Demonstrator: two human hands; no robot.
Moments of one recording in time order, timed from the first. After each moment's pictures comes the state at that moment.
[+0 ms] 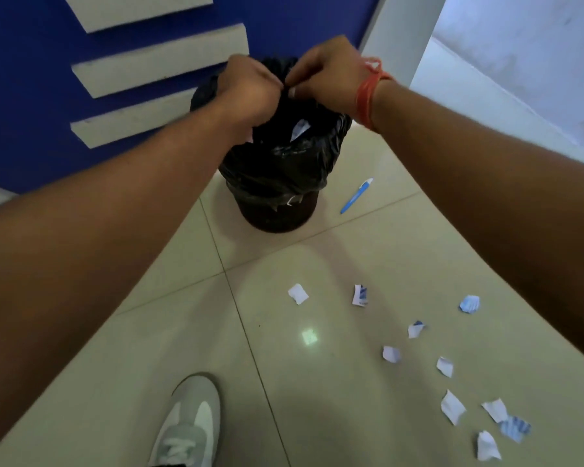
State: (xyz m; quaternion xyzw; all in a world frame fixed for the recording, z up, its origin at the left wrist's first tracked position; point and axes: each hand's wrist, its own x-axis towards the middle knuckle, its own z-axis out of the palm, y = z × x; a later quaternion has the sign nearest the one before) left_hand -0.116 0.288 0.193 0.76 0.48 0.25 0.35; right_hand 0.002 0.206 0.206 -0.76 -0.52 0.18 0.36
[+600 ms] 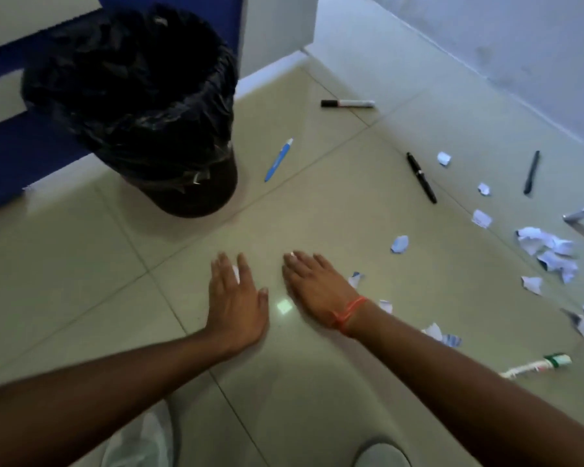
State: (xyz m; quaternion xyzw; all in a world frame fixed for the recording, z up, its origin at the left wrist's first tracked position) left_hand -0.215 0.068 -0.023 0.89 0.37 -0.13 0.22; right_hand -0.075 -0.050 -0.043 -0.79 -0.58 0.17 0.03
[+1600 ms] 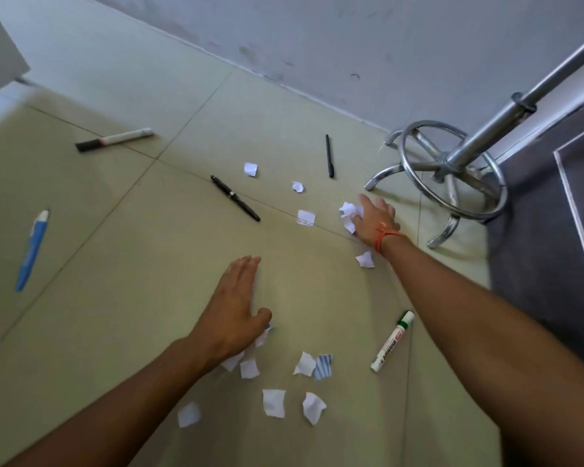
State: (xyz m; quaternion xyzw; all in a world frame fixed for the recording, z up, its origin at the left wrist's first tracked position) left_hand 0.012 -0.047 -0.033 0.90 -0.02 -0.14 0.40; right_hand 0.208 -0.322 -0.038 -0.98 0.09 0.13 0.09
